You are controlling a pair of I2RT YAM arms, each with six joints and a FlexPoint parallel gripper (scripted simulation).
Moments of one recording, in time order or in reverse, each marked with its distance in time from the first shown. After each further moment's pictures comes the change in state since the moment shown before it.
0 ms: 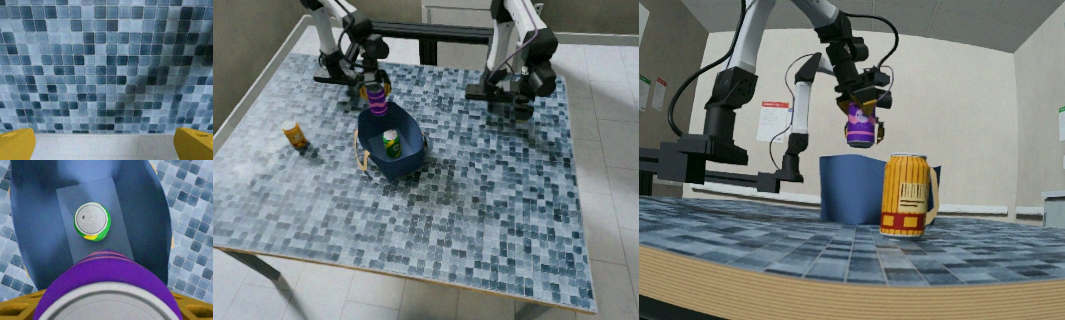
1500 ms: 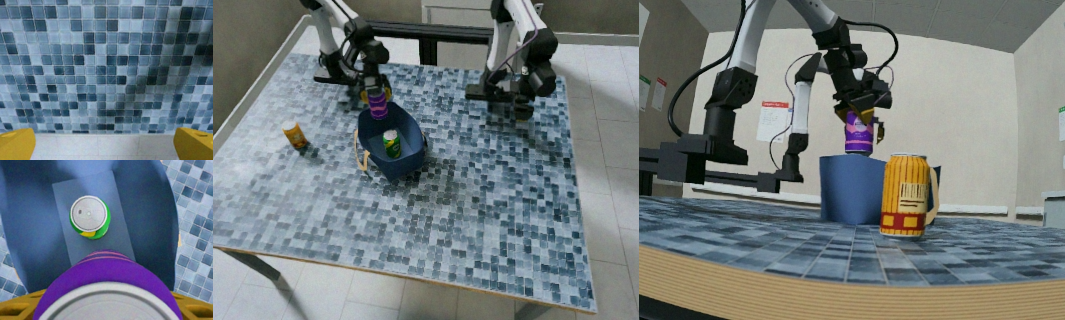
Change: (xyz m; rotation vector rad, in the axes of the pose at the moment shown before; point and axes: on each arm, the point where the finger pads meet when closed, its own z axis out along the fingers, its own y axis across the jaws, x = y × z) left arm 0.000 0.000 0.000 0.000 0.000 0.000; right arm 0.013 -0.001 0.018 0.001 -0.001 0.000
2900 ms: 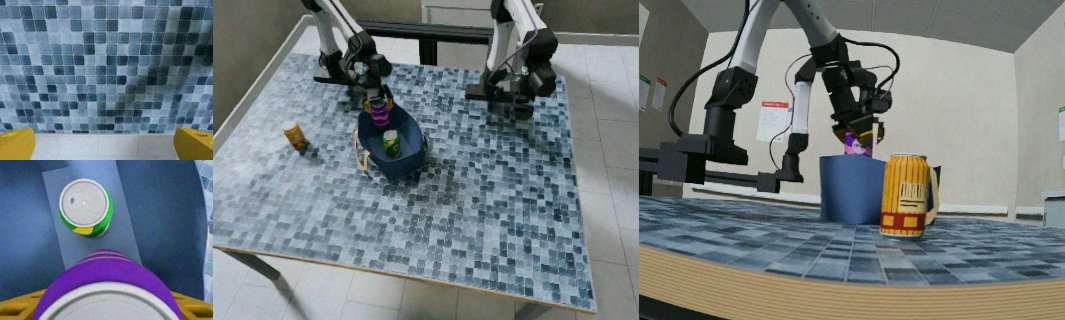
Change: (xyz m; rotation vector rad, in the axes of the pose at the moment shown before) left arm 0.000 0.000 0.000 0.000 0.000 0.000; right arm 0.022 0.001 0.046 0.001 0.001 0.000
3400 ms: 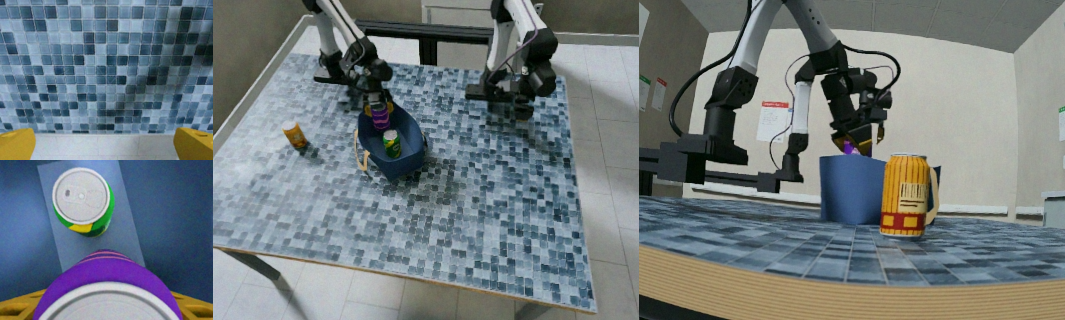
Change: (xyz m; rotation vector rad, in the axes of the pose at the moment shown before) left arm 0.000 0.000 0.000 0.000 0.000 0.000; right arm 0.010 0.000 0.018 0.003 0.007 -0.002
